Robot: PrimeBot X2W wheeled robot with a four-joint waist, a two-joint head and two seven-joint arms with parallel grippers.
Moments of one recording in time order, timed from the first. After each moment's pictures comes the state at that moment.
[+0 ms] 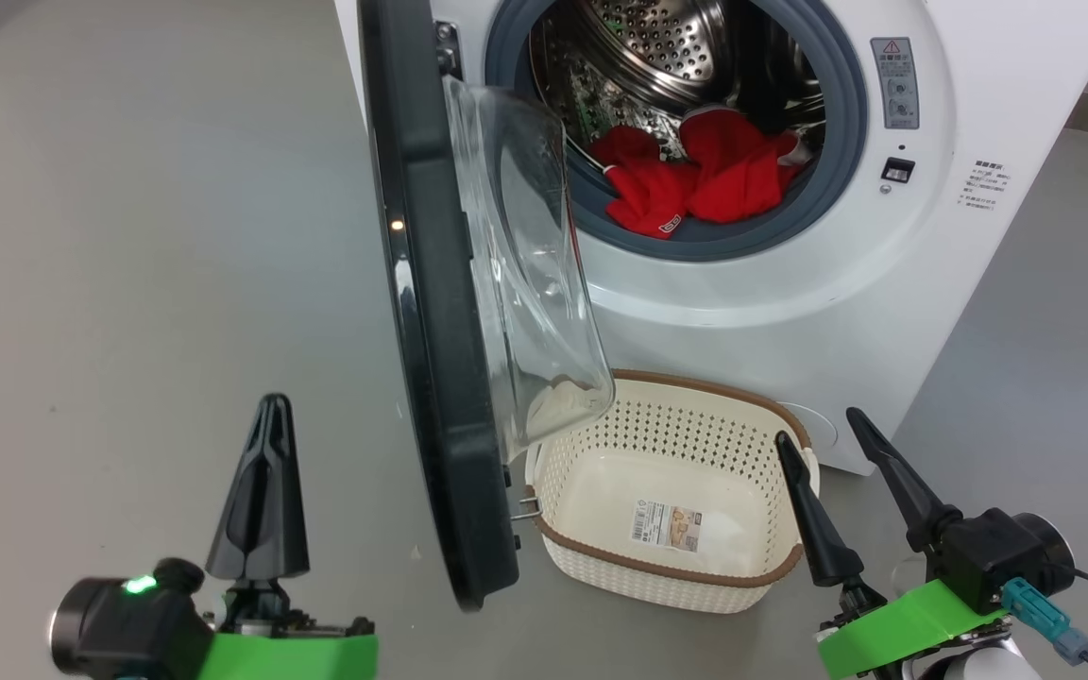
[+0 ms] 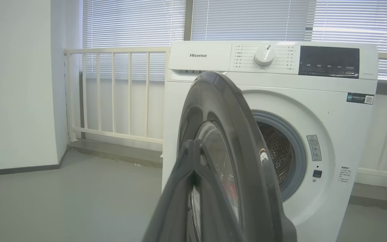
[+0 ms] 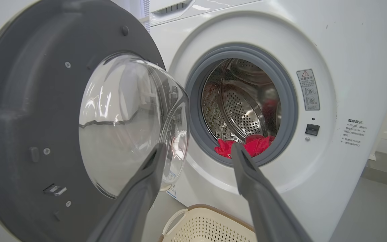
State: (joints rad) left arm -0.08 0.05 -0.14 -0.08 -0.21 0.11 -0.25; right arm -0.04 -0.05 0.10 0.13 0.19 0.12 -0.26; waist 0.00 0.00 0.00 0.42
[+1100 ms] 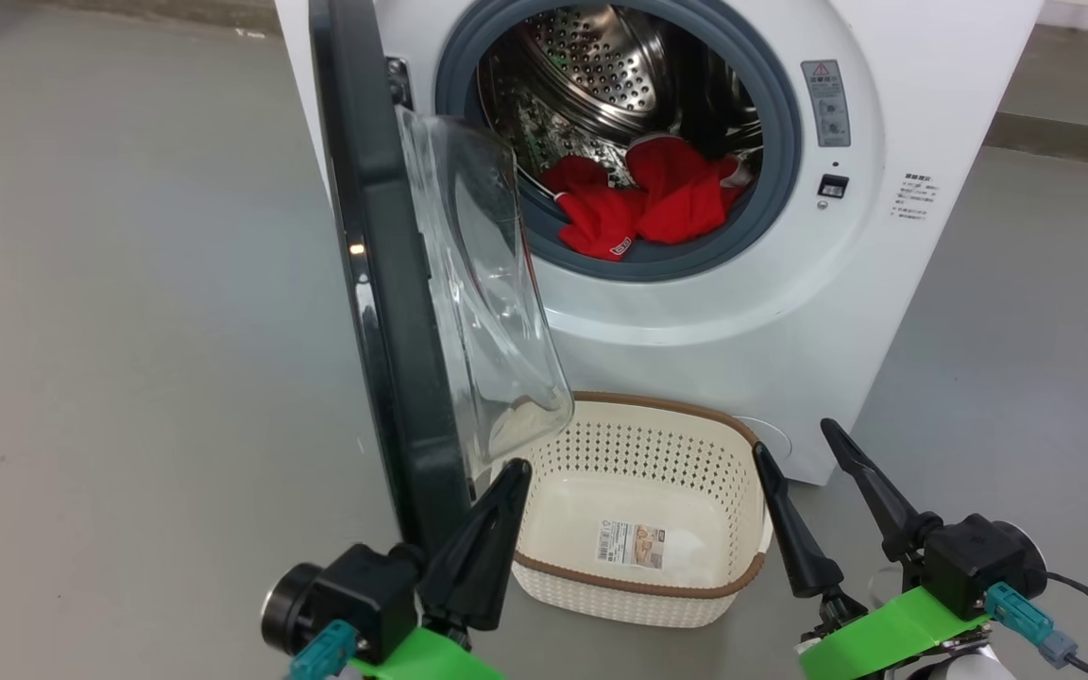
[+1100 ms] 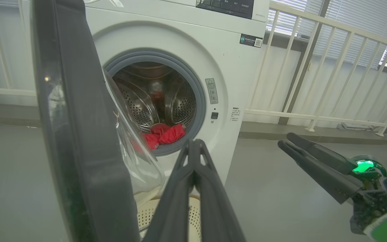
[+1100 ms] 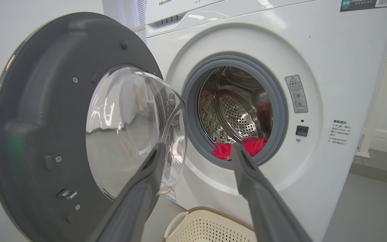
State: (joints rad) left arm -0.13 0.05 -0.43 -0.07 -0.31 0.05 -0.02; right arm -0.04 -0.05 0.15 0.14 0.25 0.12 -0.26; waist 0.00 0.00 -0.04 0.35
